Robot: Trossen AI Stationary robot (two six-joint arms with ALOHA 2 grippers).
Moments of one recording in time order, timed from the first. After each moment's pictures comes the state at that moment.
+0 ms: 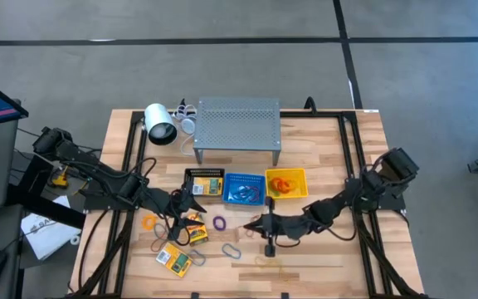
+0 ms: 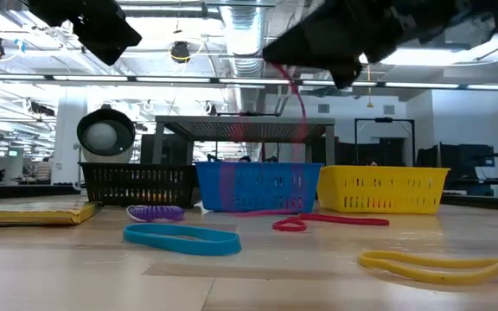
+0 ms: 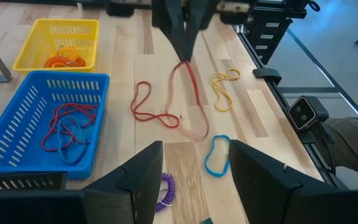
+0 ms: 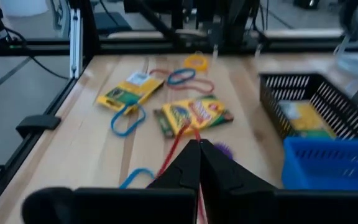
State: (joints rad) left arm -0.46 1.07 0.60 -0.03 -0.24 -0.25; right arm 0.50 1.73 0.83 0.53 0.50 0.20
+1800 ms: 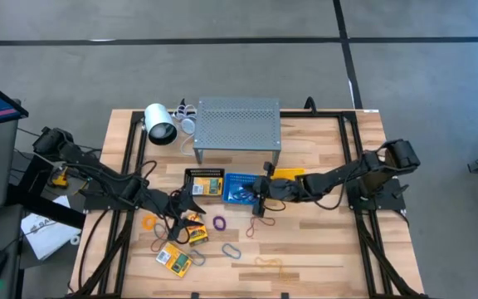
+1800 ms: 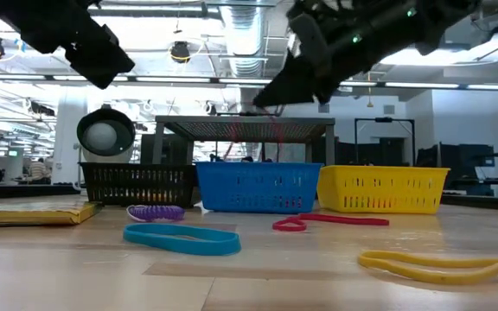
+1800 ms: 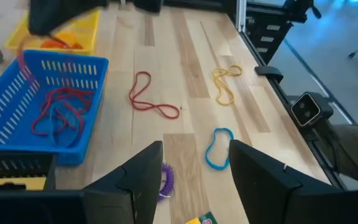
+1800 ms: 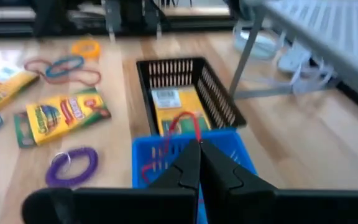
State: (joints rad) left arm -0.46 1.07 0.47 0.14 -0.24 -0.29; right arm 0.20 1.66 0.83 0.35 0.44 0.15
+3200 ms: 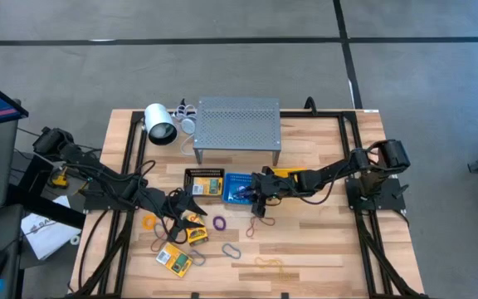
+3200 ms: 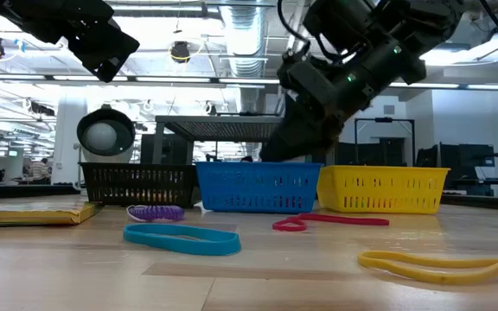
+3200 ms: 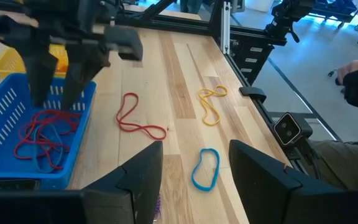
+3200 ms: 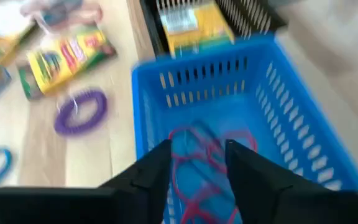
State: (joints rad) left arm -0.47 1.07 0.46 0.25 -0.21 -0.29; right arm 0.12 1.74 0.84 0.23 0.20 0.34
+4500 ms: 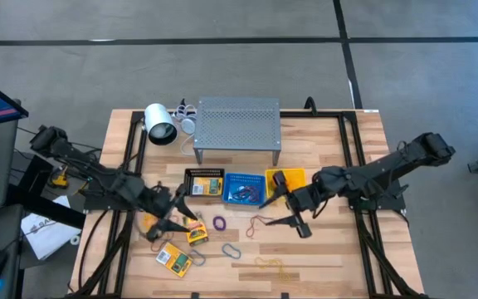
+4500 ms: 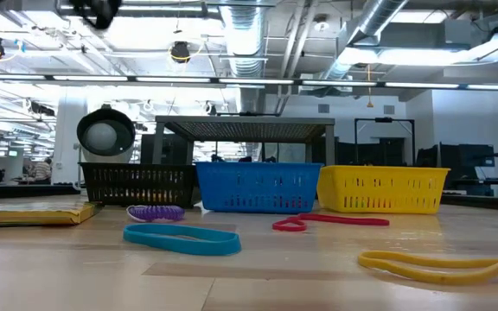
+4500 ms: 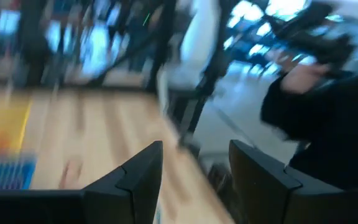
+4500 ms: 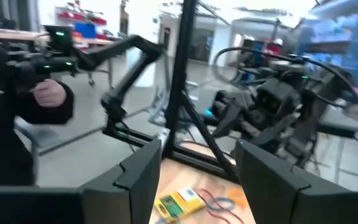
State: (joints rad) left arm -0.49 0.88 0.46 0.35 -0.05 -0.23; right arm 0.34 1.27 0.84 0.47 -0.08 -0.14
